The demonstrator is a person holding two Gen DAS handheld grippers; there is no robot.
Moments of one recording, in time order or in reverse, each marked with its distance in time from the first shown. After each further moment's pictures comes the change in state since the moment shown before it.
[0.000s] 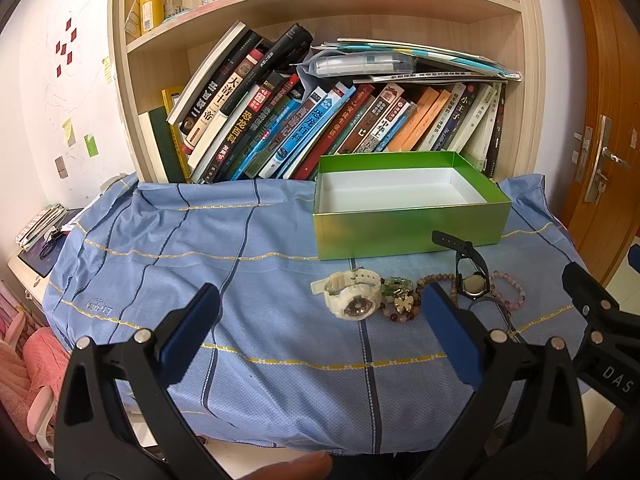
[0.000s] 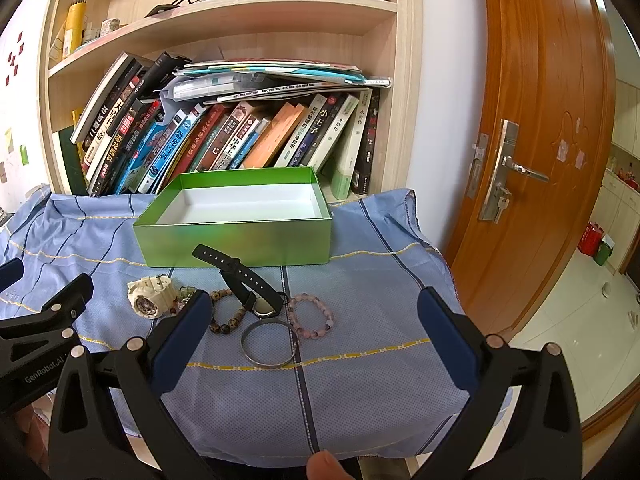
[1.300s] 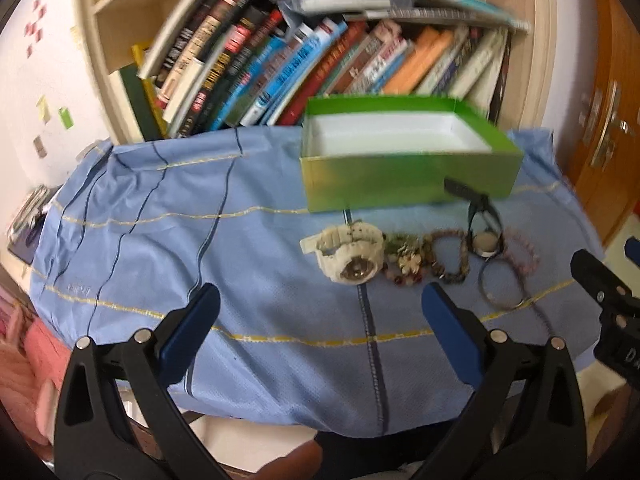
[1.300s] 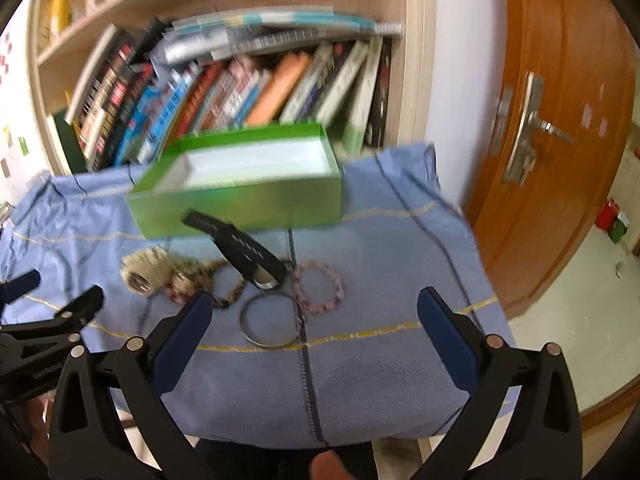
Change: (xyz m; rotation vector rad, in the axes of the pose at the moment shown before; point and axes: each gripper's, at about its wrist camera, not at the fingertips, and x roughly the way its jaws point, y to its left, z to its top) left arm 0.050 -0.008 -0.008 0.054 0.208 -0.031; right arm 0.050 -0.011 -0.006 0.024 0.195 0.061
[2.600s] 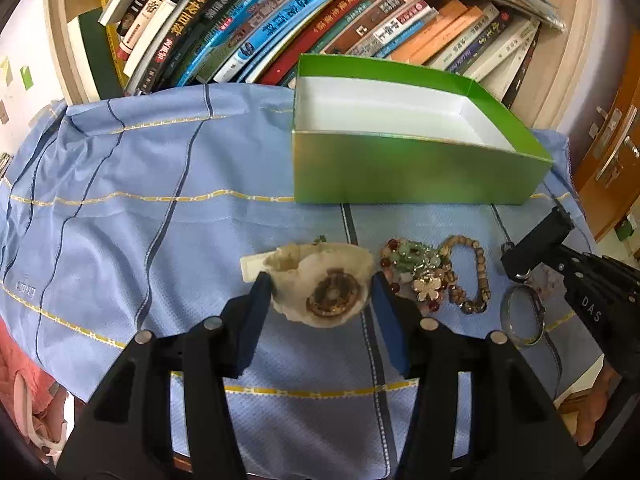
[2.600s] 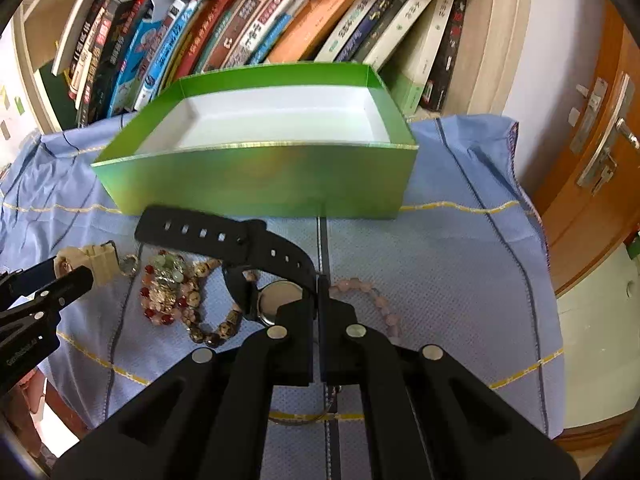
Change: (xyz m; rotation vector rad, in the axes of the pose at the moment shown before) left arm 0.065 0.024 0.019 -0.102 0.118 -0.142; right arm 0.086 0.021 0.037 -0.091 0.162 0.077
